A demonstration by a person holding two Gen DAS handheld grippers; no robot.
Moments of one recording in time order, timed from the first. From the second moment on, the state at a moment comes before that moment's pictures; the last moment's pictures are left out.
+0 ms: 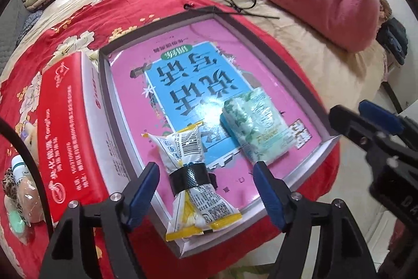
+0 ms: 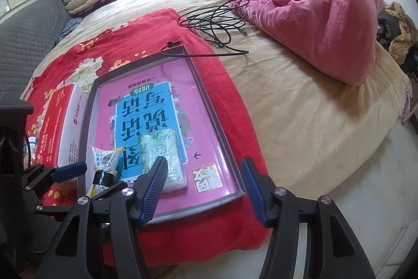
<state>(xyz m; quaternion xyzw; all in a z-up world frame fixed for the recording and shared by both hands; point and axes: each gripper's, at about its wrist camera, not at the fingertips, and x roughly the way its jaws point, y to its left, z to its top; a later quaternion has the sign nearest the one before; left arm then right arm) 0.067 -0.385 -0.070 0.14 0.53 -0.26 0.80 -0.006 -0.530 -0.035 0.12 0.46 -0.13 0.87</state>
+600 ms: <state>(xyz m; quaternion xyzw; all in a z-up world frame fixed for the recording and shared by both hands) 0.054 -0.341 -0.008 0.09 0.49 -0.27 0.82 -0.019 -0.514 -0.001 0.10 0.44 -0.15 0.88</state>
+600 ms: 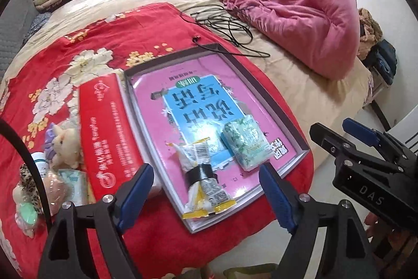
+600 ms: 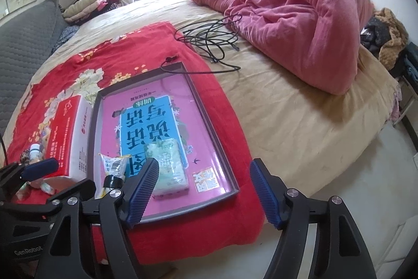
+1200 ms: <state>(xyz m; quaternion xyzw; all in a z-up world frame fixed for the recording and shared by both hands) 0.055 -0.252 0.023 0.05 0.47 -0.22 0.85 -0.017 -0.450 0.039 0.08 0.40 -0.14 0.90</state>
